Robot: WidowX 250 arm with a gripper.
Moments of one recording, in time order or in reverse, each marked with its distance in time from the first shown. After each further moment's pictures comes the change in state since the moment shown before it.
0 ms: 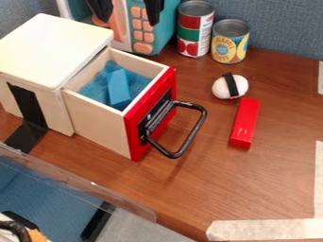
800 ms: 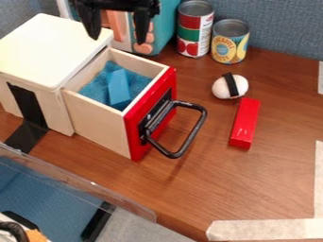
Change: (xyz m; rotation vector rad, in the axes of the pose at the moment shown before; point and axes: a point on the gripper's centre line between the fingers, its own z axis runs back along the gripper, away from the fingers) arm 0.009 0.028 -0.046 0.154 0.076 0.092
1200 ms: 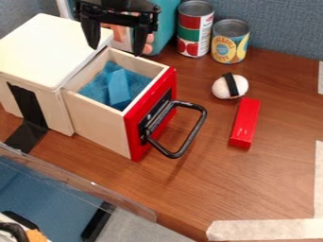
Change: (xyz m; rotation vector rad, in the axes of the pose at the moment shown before) arm 0.008 0.006 -0.028 0.098 0.025 0.021
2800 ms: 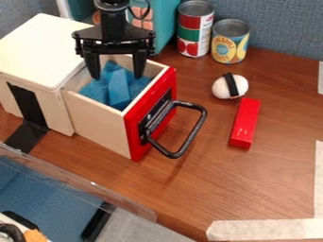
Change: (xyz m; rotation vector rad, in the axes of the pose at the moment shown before) arm -0.011 0.000 -0.037 -0.046 0.059 0.217
